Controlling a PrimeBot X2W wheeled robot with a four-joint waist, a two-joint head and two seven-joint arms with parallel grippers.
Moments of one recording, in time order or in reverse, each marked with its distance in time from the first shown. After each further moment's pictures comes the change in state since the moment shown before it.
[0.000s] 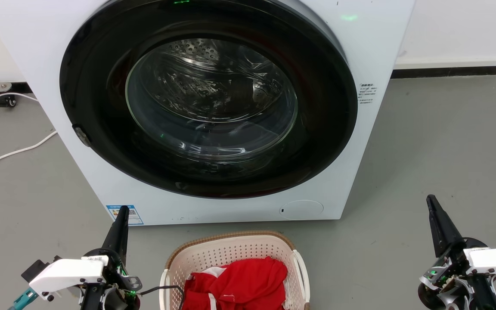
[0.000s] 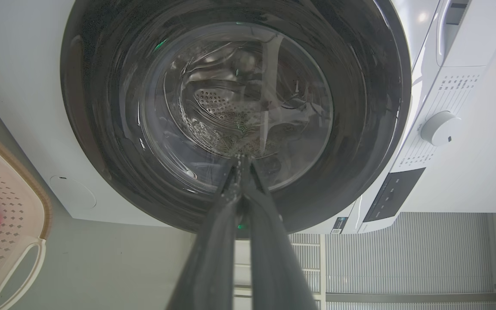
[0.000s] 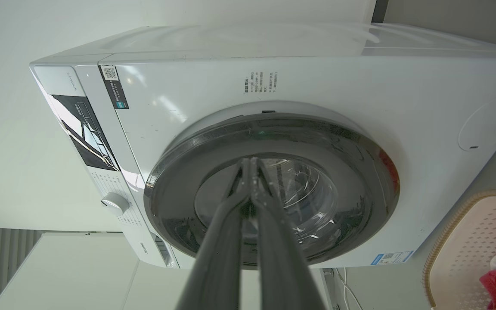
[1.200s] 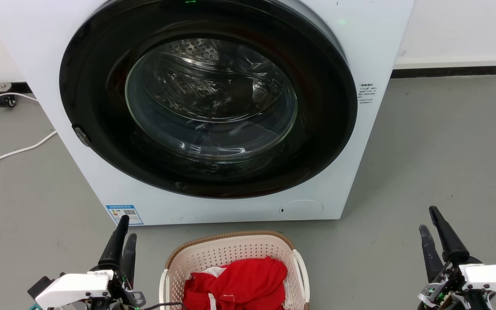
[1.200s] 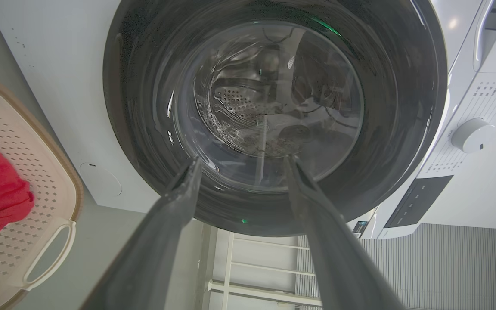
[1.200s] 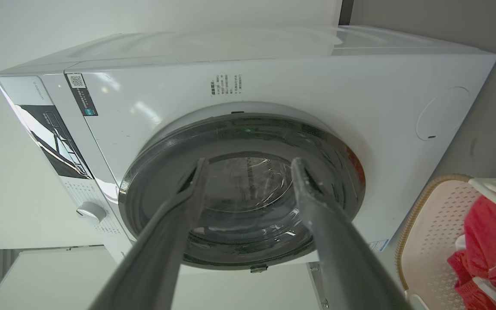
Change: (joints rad) left arm 0.038 -0.006 -0.007 0.035 0.000 0.002 -0.005; right arm 0.041 0.003 0.001 0.037 -0.002 0.000 -0.004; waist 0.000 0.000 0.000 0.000
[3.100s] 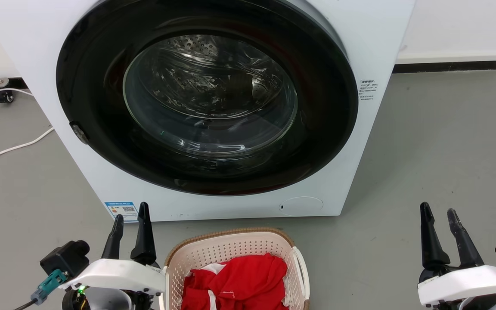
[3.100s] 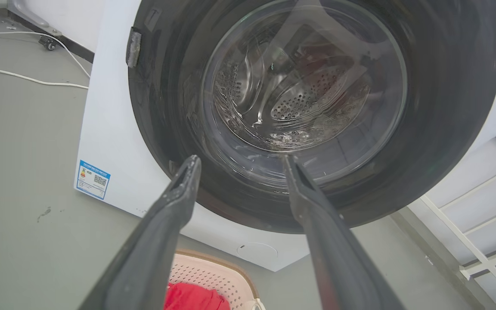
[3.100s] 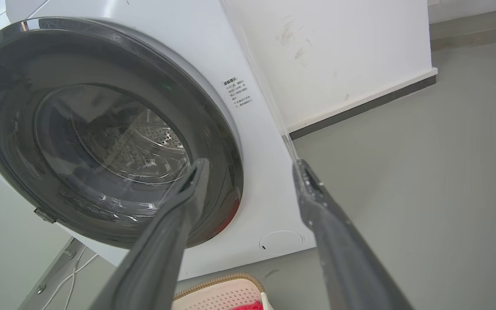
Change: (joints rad) left arm 0.031 0.001 -0.130 -0.163 0.965 0.138 -0.228; right arm 0.093 0.000 0.050 -0.215 -1.119 0.000 -0.227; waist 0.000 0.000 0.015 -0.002
